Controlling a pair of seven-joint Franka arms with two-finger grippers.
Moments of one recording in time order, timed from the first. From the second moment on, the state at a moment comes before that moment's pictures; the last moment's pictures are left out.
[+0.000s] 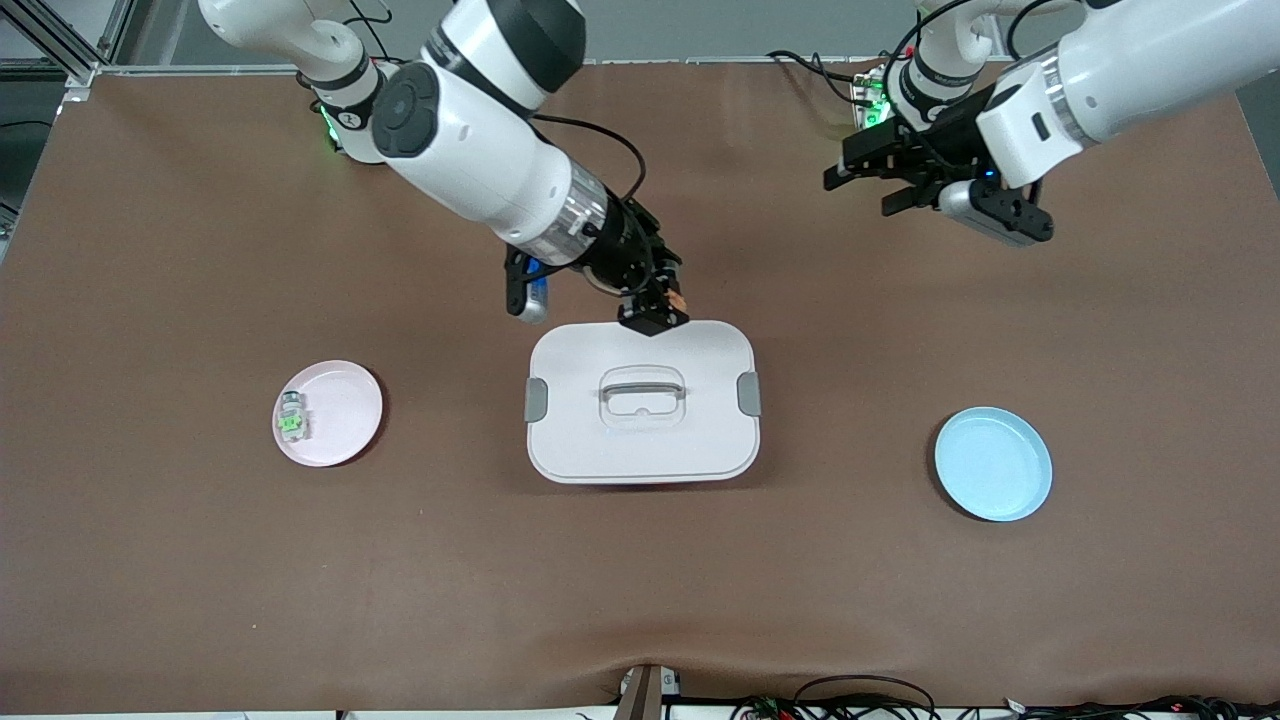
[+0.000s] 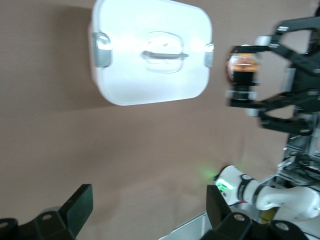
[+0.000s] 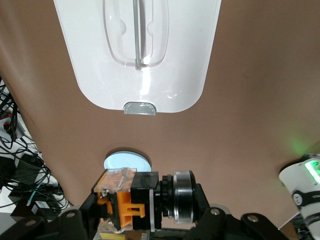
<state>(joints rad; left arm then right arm) -0.05 -0.15 -0.26 -1.89 -0.70 1.77 -0.15 0.73 0.48 -0.04 -1.27 0.54 2.12 2.00</state>
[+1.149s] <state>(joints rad) 0.01 -0.11 -0.32 -2.08 -0.93 2.02 0.04 0.85 0.65 -0.04 -1.12 0.54 2.20 2.16</state>
